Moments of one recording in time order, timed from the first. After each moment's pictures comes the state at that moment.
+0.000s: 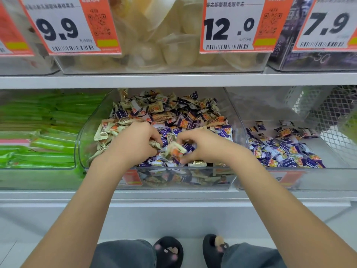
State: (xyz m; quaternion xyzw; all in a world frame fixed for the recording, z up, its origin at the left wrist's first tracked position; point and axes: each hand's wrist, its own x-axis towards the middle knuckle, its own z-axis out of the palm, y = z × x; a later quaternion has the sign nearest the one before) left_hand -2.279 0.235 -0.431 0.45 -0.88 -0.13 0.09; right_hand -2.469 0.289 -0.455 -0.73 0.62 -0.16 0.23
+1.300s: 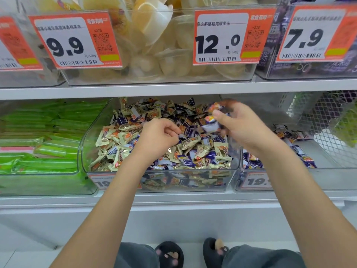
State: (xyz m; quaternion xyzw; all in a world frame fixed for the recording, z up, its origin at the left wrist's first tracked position) left_hand -2.324 0.240 -0.439 0.41 -0.79 -0.32 0.31; right_hand -2.510 0.325 -0.415 -0.49 0.62 -0.53 0.31
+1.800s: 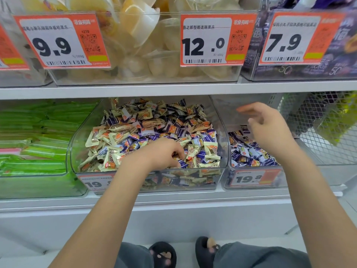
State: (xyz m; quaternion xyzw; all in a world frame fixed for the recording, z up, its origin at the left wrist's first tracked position) left_hand -2.338 0.249 -0.445 0.32 -0.92 -0.20 -0.03; right_hand -2.563 0.368 -0.420 -0.49 0.74 -0.46 0.07
